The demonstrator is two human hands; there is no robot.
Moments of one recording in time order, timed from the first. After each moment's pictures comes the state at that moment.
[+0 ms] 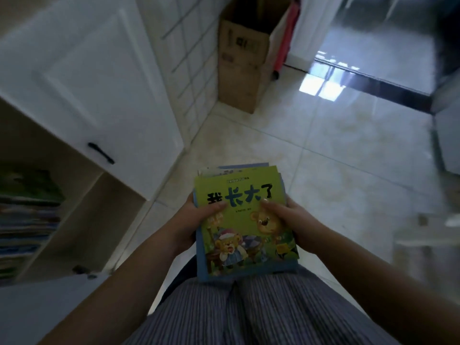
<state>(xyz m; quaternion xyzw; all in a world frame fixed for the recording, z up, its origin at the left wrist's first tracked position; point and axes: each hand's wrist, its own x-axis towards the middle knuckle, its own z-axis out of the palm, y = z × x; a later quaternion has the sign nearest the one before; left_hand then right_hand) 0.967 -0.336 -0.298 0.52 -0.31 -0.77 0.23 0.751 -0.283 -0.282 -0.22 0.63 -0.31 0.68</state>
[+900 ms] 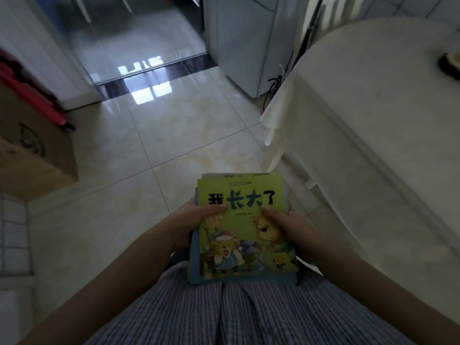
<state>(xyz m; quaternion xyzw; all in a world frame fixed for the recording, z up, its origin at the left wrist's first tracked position) 0.480 -0.223 -0.279 0.34 -0.54 -0.75 -0.19 0.406 -0.014 -0.280 0.09 0.63 -0.61 0.47</state>
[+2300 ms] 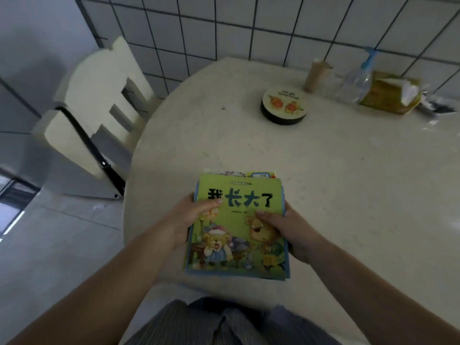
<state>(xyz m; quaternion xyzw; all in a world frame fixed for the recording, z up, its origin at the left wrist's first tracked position) -0.178 -0.035 -0.264 0.07 -0.67 -0.62 -0.40 -0.074 0.157 -0.268 0.32 0.57 -0.75 0.11</state>
